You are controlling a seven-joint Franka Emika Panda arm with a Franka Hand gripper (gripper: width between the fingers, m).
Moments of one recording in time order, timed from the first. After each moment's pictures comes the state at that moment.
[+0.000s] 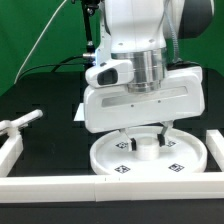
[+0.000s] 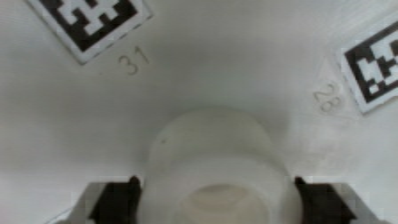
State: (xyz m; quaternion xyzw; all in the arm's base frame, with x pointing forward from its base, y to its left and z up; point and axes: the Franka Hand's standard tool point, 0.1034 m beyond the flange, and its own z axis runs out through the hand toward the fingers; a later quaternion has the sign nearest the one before) arm 0.565 0.026 0.020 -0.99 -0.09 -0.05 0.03
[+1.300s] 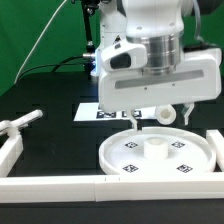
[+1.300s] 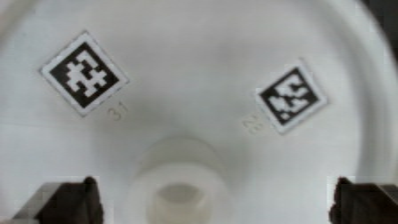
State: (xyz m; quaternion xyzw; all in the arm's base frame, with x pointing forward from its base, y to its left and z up) arm 0.550 0.052 0.062 -1.00 -0.02 0.03 0.04
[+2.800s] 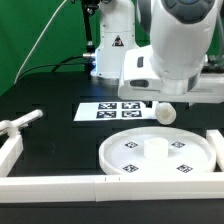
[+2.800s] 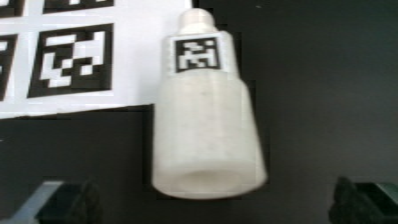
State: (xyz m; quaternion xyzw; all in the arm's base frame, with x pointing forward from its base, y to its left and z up) arm 0.440 0.081 0.041 -0.93 0.05 0.35 0.01
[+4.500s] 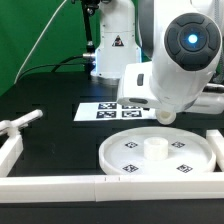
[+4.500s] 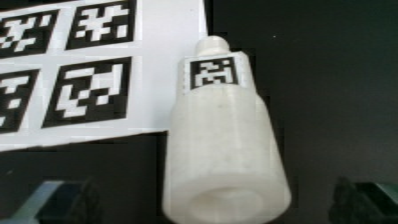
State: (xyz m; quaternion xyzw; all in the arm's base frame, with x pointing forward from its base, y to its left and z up) arm 0.430 0.081 0.028 -0.90 0.08 0.44 -0.02
